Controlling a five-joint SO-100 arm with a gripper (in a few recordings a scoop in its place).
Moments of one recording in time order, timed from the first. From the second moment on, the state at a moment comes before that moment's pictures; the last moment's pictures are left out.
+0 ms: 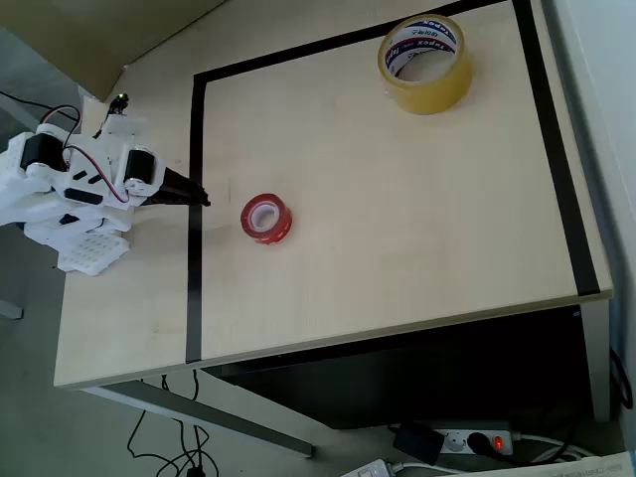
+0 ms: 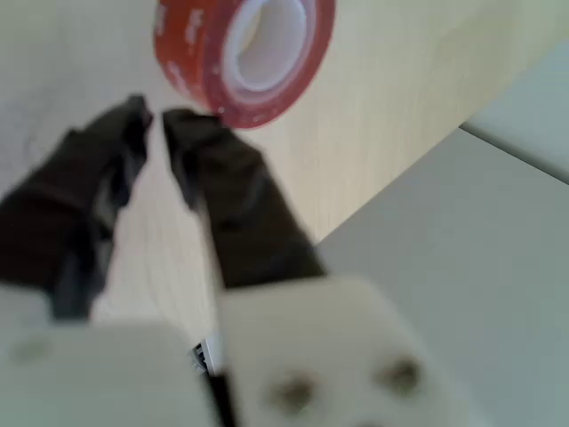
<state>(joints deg) 3.7 191.3 175.2 65.3 1.1</state>
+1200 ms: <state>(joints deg) 10.8 137.6 127.6 81.3 -15.3</state>
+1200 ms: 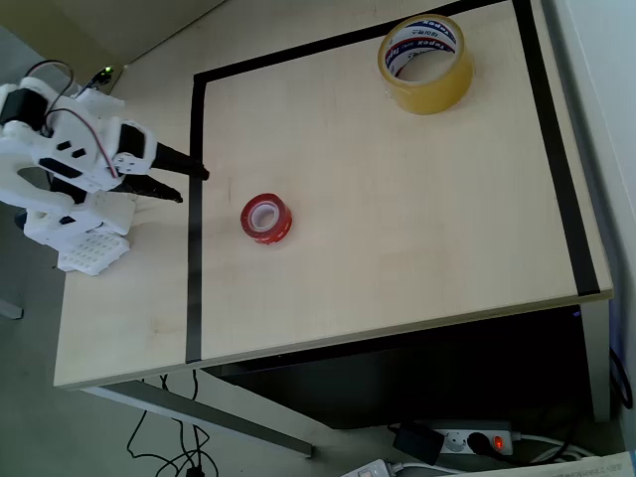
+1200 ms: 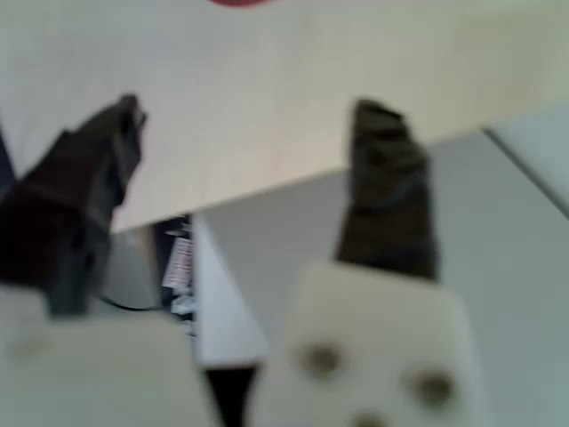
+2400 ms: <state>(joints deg) 13.4 93.2 123.0 64.2 -19.1</state>
